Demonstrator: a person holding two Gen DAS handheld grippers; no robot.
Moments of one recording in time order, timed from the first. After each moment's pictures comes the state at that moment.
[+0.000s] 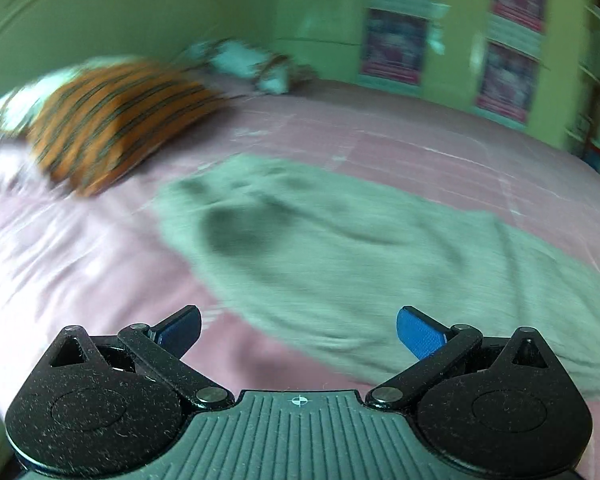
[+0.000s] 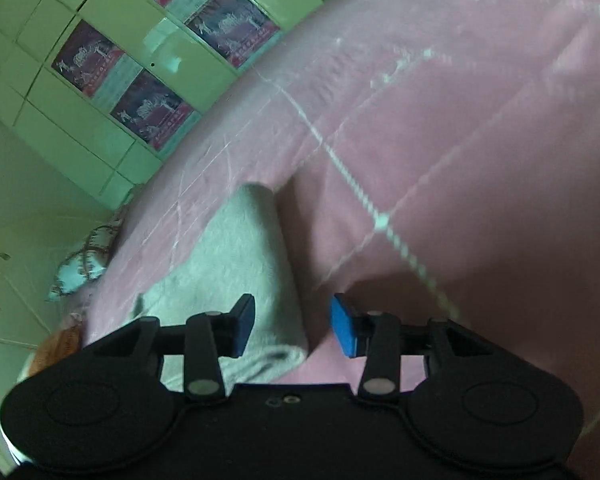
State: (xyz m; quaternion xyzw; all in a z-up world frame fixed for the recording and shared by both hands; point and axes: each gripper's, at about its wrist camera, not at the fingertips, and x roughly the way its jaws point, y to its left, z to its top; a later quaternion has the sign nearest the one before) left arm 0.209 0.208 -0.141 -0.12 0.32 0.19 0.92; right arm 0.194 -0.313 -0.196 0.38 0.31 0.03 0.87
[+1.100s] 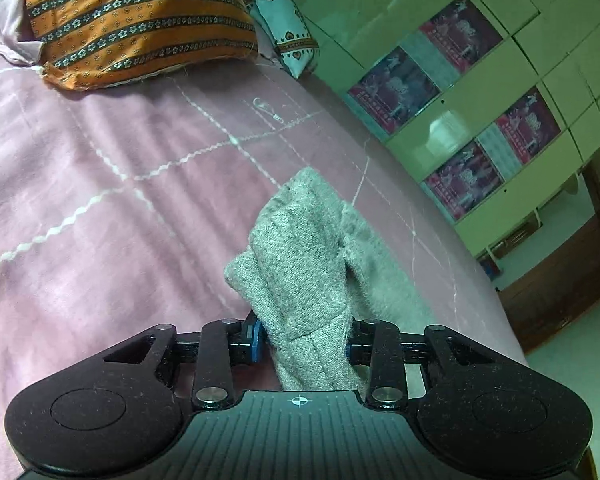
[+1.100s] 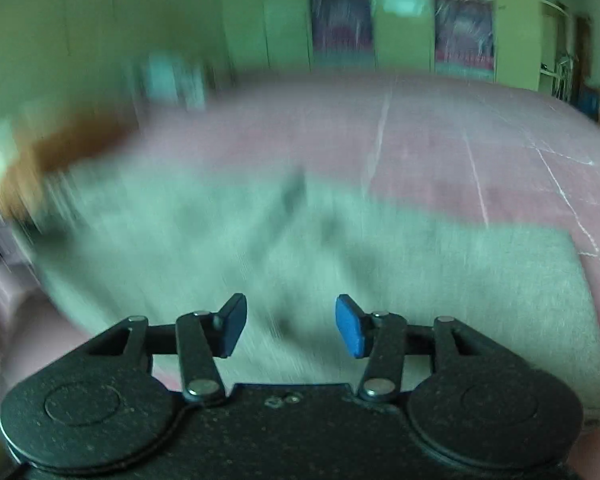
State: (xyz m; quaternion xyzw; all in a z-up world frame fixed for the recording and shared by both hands) left arm 0.282 0.369 -0.214 -0.38 0.26 0.04 0.89; right arm 0.242 -0.043 -0.178 -0.07 0.38 0.15 0.91
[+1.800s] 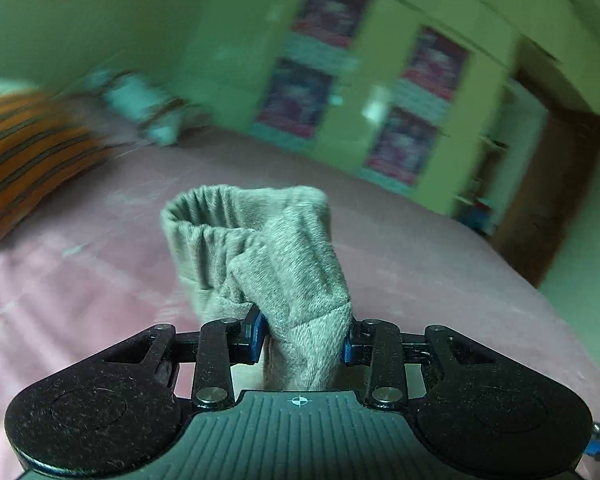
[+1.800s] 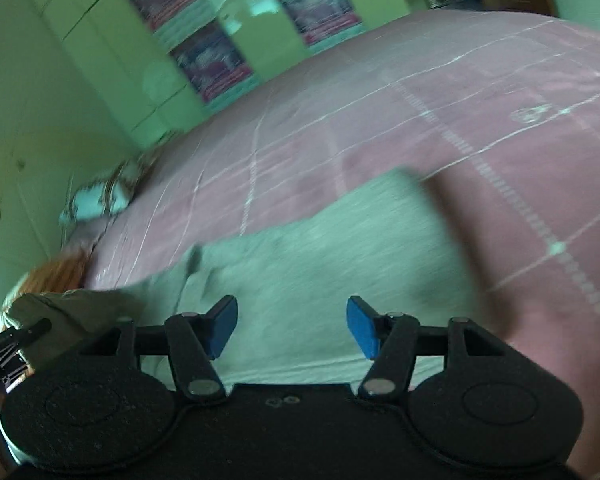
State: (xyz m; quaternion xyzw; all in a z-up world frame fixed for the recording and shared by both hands) left arm 0.300 0.198 -0.087 -0.16 0.21 -0.02 0.96; right arm 0.210 -0.227 -0.133 0.26 0.32 0.07 0.91
